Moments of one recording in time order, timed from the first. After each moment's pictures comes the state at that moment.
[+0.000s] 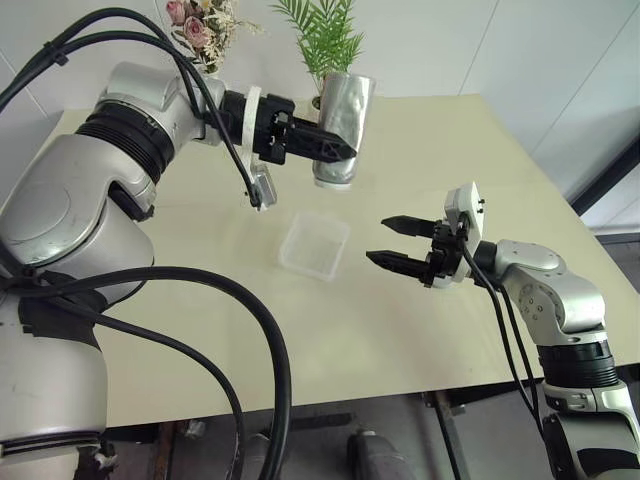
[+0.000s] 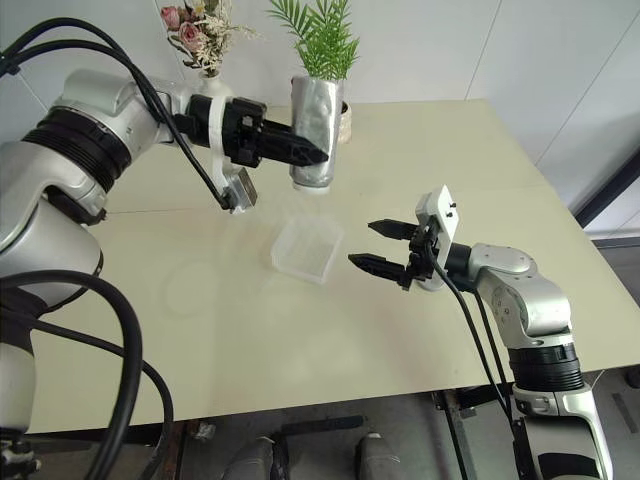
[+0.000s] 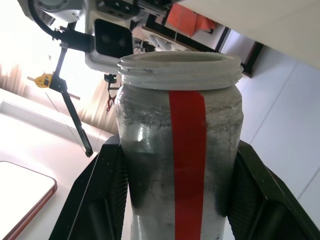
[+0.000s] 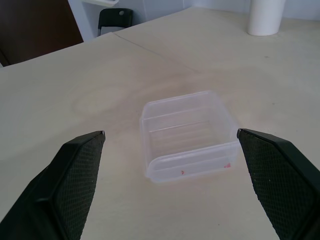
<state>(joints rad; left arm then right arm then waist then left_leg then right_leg) -1.84 0.64 -1.26 1.18 1.78 -0.45 1.55 -0.62 -0.58 -0.05 -0.03 0.56 0.57 1.00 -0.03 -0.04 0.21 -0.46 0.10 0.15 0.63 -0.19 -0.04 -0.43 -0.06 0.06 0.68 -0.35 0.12</state>
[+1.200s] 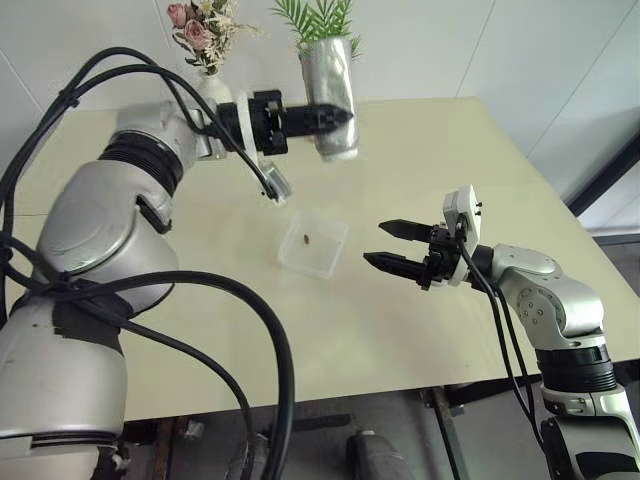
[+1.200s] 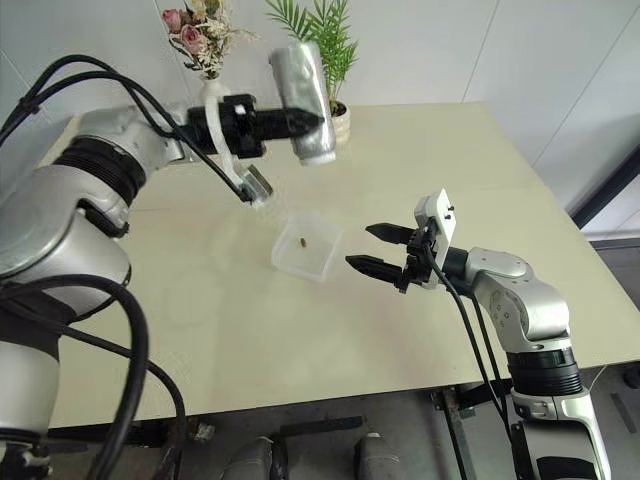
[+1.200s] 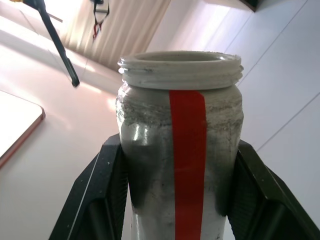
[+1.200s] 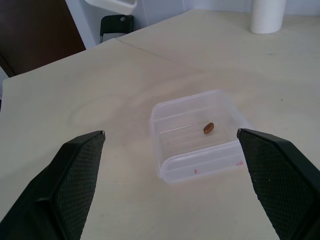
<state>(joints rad) -1.75 0.60 -1.10 1.31 1.44 -0.62 1.44 -0.60 -0.57 -0.05 -0.05 0.61 0.61 0.96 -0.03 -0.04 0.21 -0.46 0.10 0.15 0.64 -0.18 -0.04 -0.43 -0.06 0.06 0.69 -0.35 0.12</state>
